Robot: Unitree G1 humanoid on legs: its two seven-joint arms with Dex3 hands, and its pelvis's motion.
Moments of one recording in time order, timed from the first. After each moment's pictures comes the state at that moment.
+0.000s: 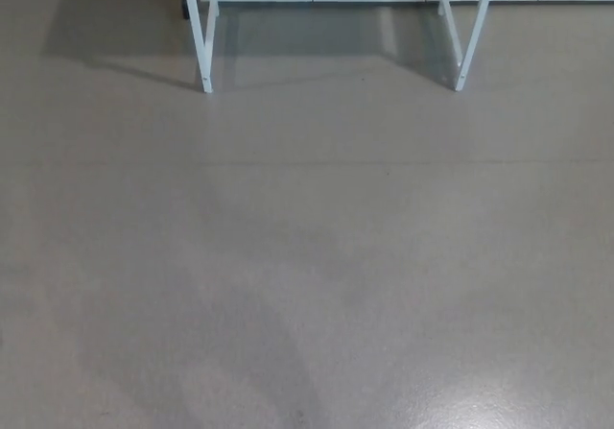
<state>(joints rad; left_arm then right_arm) 0.21 0.41 0.34 0.87 -0.05 0.03 -0.36 0.22 -0.27 -0.24 0.59 0.09 0.09 0.30</state>
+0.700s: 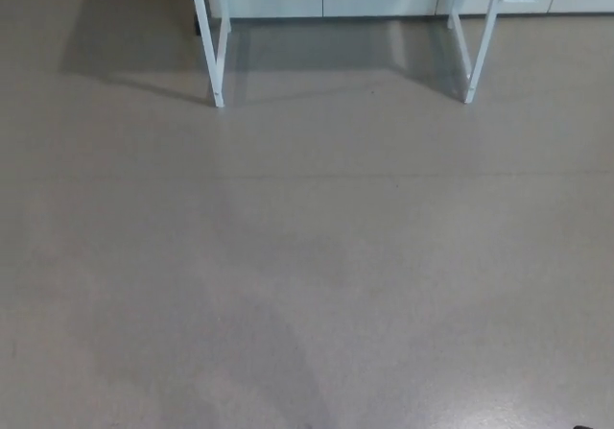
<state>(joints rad) 0.29 0.37 0.34 0.76 -0.15 -0.04 -0.53 0.25 -0.28 -0.25 0.55 0.19 0.14 0.41</state>
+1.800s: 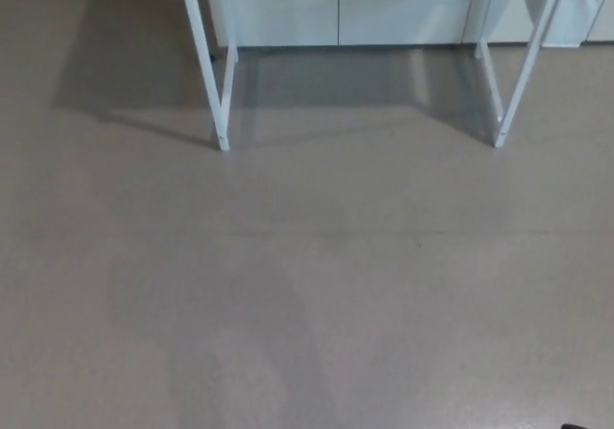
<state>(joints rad) 0.35 0.25 0.27 0.65 -0.16 -0.10 -0.42 0.29 -0.28 -0.20 0.47 0.20 0.17 0.39</state>
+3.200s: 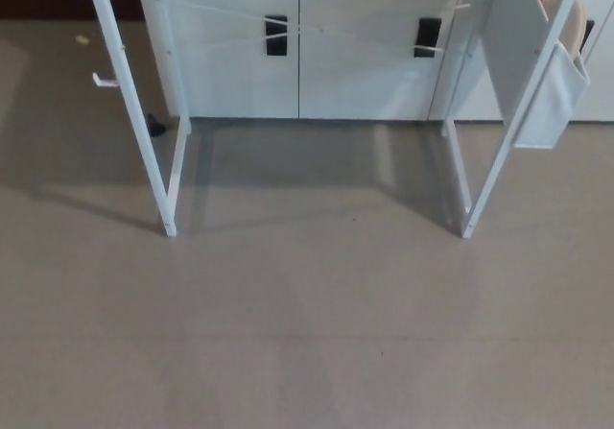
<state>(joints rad) 0.39 0.38 0.11 0.74 -0.04 -0.27 -0.31 0.30 -0.29 -0.12 0.46 0.17 0.18 0.37</state>
